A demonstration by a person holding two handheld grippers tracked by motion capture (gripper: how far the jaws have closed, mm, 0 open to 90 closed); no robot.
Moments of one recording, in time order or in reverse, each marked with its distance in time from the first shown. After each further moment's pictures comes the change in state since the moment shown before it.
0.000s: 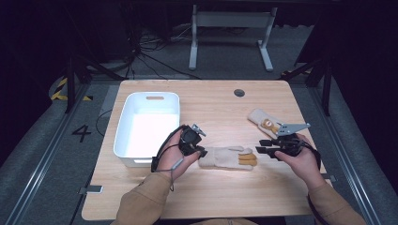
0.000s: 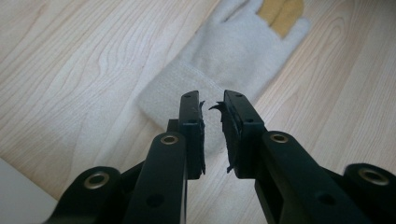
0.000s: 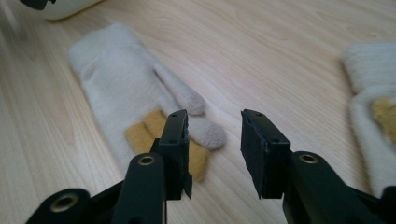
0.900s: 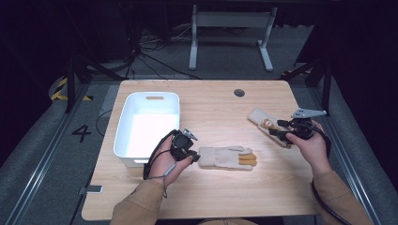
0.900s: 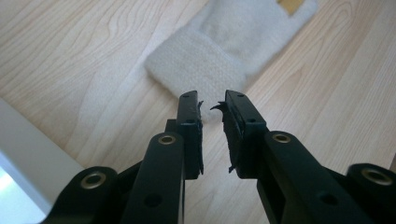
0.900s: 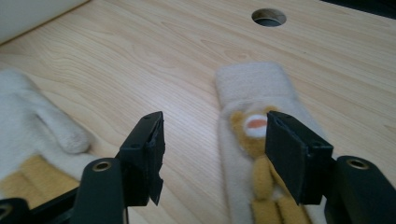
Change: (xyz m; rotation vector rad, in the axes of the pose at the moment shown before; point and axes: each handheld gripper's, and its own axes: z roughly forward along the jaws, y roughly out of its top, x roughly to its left) left arm 0.000 -0.026 -0.012 0.012 0.018 -0.048; right arm -0.064 0.004 -0.016 -0.089 -0.203 0.106
